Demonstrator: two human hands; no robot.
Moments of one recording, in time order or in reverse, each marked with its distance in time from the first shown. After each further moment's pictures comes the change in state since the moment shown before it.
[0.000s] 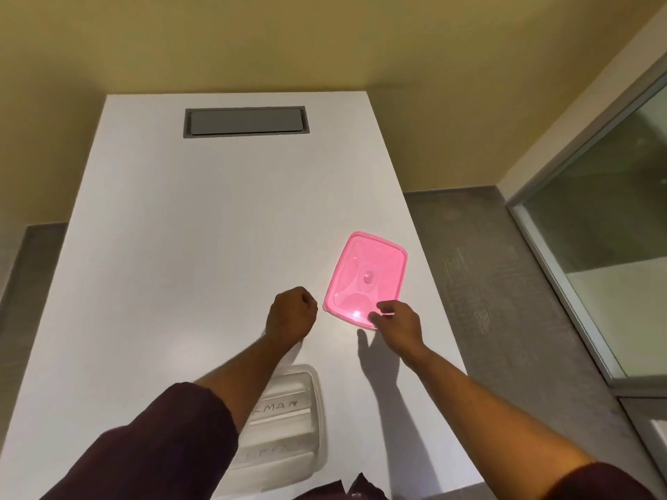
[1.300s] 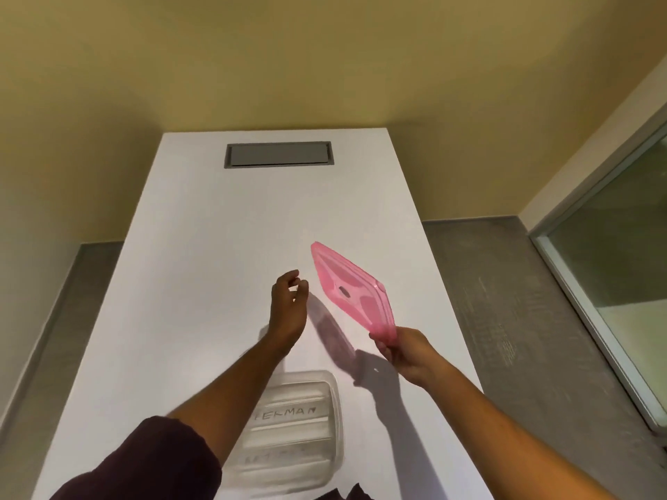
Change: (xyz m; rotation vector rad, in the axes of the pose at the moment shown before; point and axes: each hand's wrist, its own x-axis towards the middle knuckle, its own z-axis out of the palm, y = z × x) left_hand -0.028 0.017 -0.061 -0.570 0.176 -0.020; right_hand -0.032 -0.025 -0.007 0.870 -0.365 0.420
